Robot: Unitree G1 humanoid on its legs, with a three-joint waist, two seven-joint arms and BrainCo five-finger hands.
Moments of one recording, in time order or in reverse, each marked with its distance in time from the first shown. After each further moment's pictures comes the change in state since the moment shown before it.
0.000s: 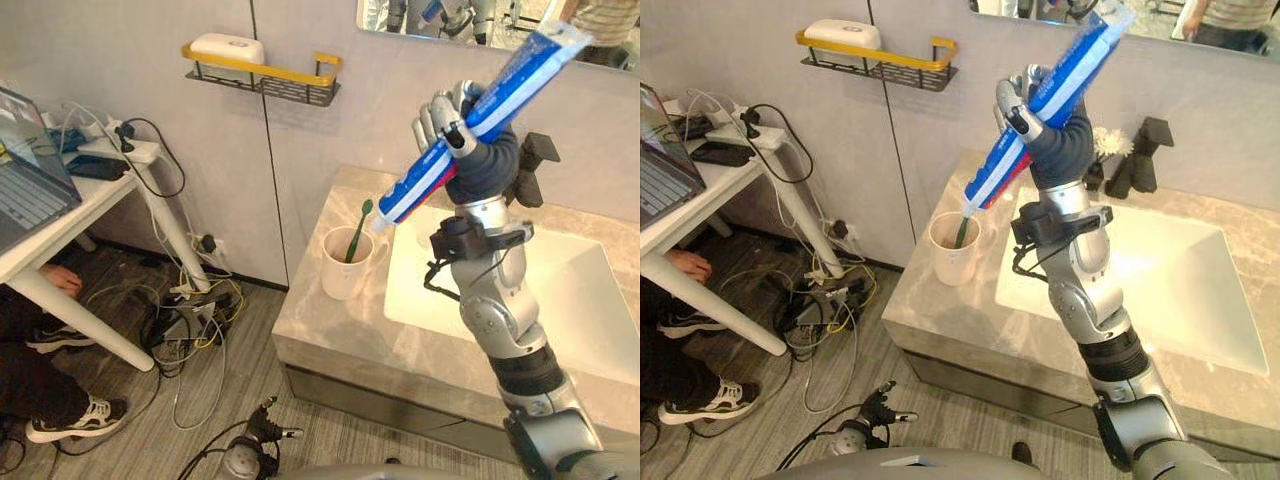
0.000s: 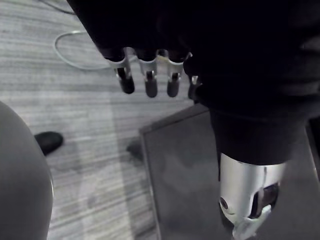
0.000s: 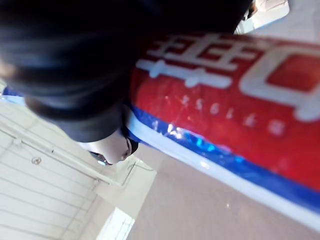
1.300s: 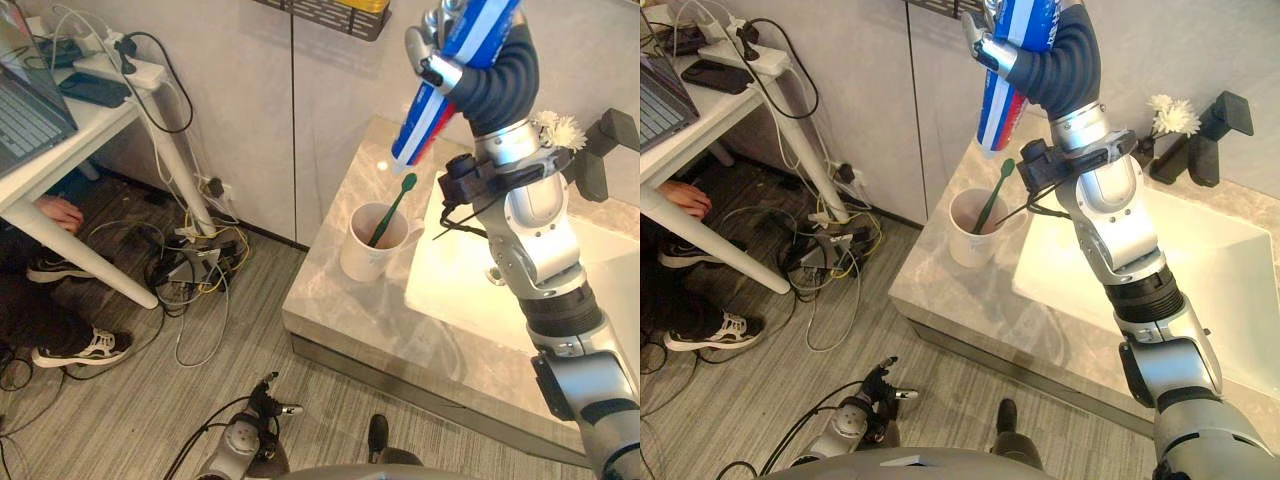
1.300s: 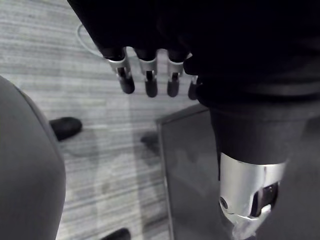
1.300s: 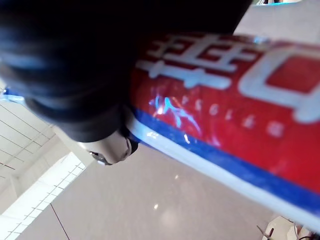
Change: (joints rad) left arm -0.064 0.011 0.007 -0.049 0.033 0.002 0.003; right arm -0.264 -0.162 0.006 0.124 -0.244 0.030 -0.016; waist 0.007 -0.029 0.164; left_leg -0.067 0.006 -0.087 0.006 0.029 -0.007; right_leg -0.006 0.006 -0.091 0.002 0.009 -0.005
